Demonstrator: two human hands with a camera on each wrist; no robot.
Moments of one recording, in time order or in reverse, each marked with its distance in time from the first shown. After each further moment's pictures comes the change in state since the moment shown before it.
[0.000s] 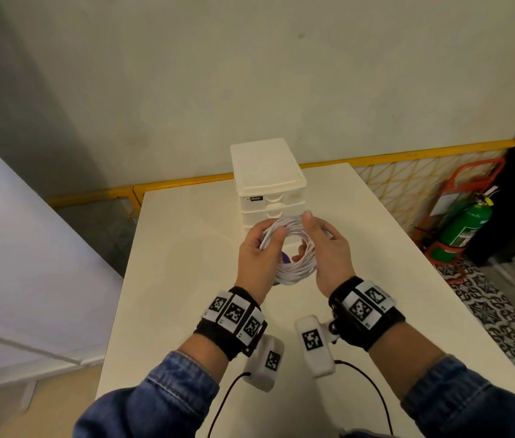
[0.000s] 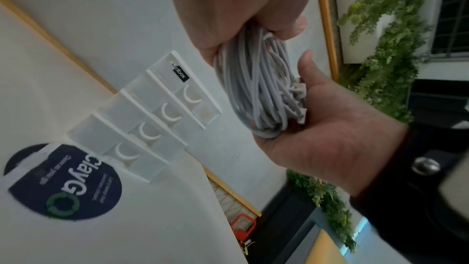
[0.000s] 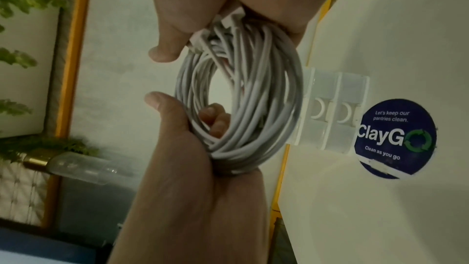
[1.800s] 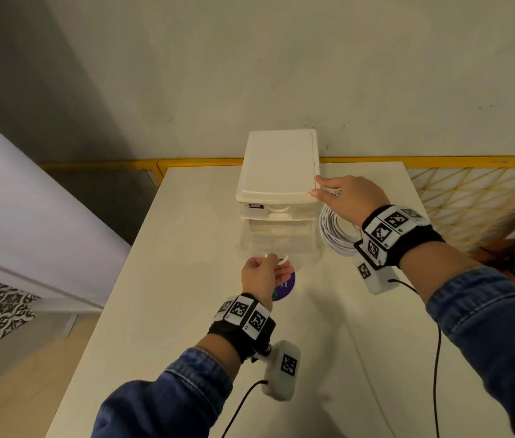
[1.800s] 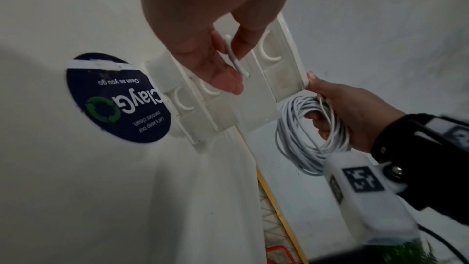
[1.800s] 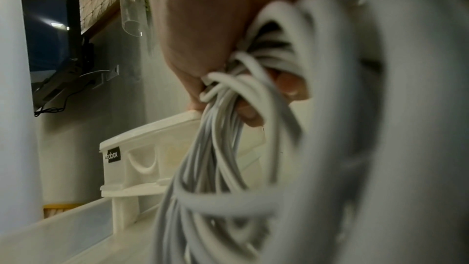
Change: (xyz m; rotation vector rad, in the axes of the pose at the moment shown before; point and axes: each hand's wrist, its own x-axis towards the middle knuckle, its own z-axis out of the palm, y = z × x) left_hand 0.064 -0.089 0.040 -0.187 0.461 -0.584; right_hand 0.214 -0.047 -0.020 -1.444 -0.506 -0.284
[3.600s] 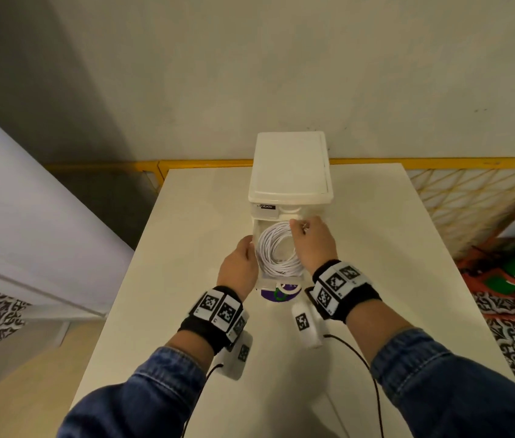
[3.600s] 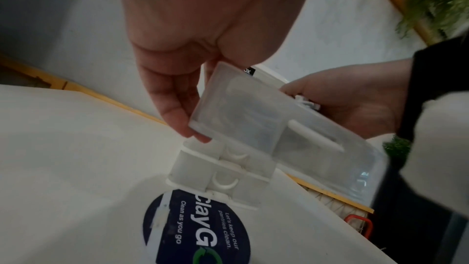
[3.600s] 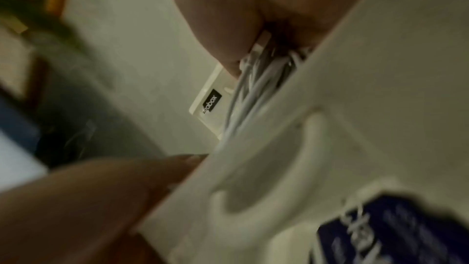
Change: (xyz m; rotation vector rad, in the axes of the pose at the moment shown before) left_hand 0.009 0.047 -0.056 0.973 -0.086 0.388; right_hand -0.036 -0.062 0.106 0.454 0.131 0.294
